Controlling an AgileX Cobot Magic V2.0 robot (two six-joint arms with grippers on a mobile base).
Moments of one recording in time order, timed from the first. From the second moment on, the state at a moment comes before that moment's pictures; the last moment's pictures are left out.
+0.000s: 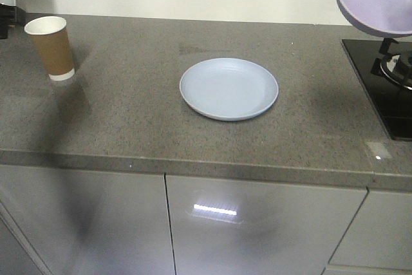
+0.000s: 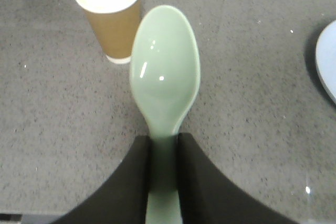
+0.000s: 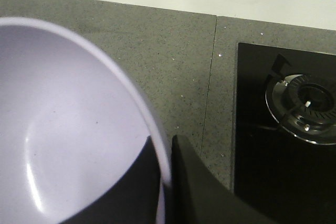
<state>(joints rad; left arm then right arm) 0.02 1.49 -1.56 -0.05 0.89 0.00 -0.05 1.35 -1.67 0.14 0.99 -0.14</state>
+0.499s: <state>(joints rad) 0.02 1.49 -1.56 -0.05 0.89 0.00 -0.05 1.35 -1.67 0.14 0.99 -0.14</state>
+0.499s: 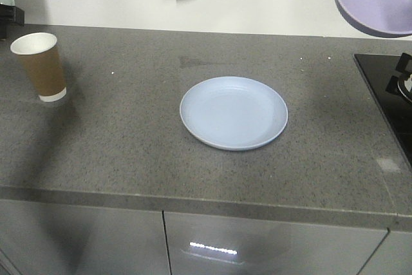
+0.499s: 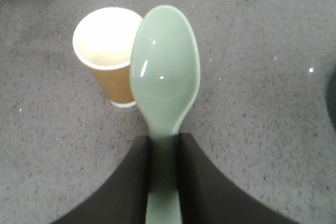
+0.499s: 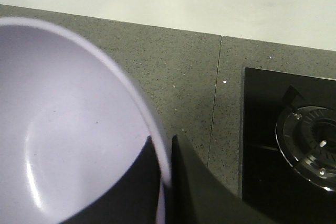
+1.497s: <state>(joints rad) 0.02 1.49 -1.56 -0.05 0.89 0.00 -0.05 1.35 -1.67 0.14 0.99 -0.14</state>
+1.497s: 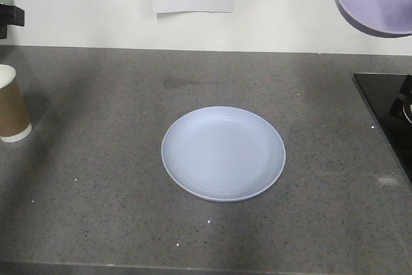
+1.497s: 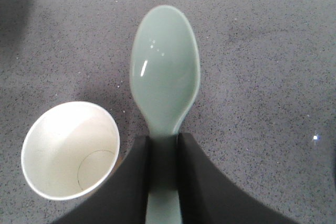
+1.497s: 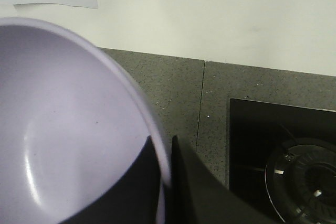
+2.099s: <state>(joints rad) 0.02 1.49 -1.56 -0.05 0.89 0.00 -0.05 1.35 -1.67 0.14 0.99 -0.14</state>
